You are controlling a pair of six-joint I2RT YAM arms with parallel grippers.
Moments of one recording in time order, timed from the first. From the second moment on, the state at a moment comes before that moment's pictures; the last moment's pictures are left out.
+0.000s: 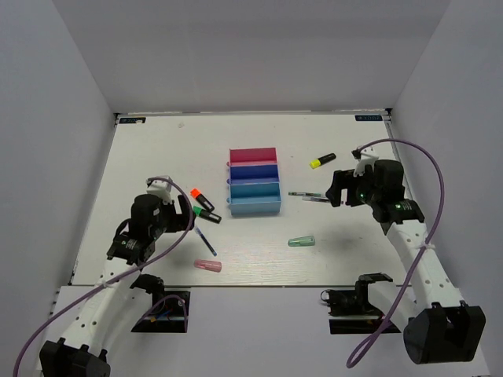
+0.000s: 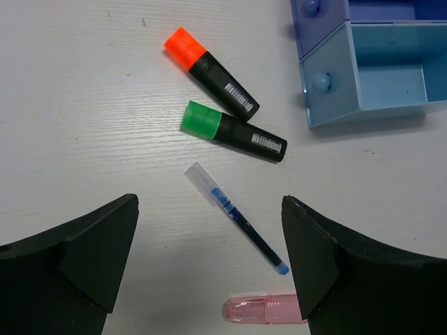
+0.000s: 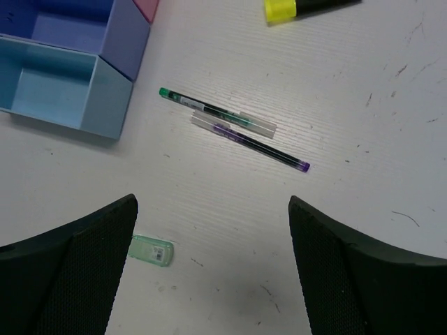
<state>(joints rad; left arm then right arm) -0.25 0.65 0.50 -0.43 0.02 -0.27 0.11 0.96 0.78 -0.47 -0.29 -0.02</state>
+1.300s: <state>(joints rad) -0.35 1.90 1.37 -0.82 -0.20 -0.83 0.11 0.89 0.73 -0.53 -0.45 -0.14</state>
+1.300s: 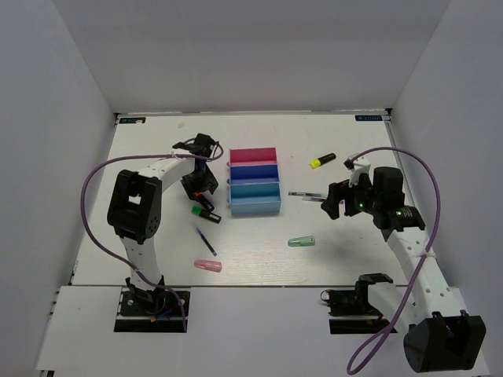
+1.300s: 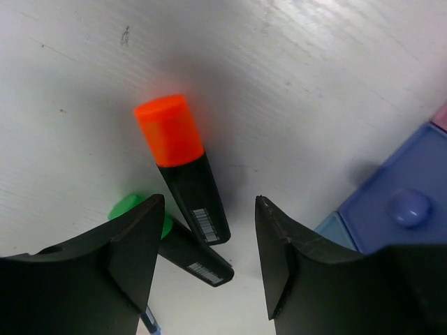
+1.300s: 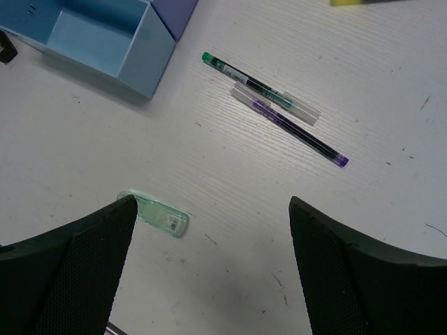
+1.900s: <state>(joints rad) -0.35 1.93 1.30 -0.75 -0.23 -0.87 0.11 0.86 0.74 -0.53 -0.43 -0.14</state>
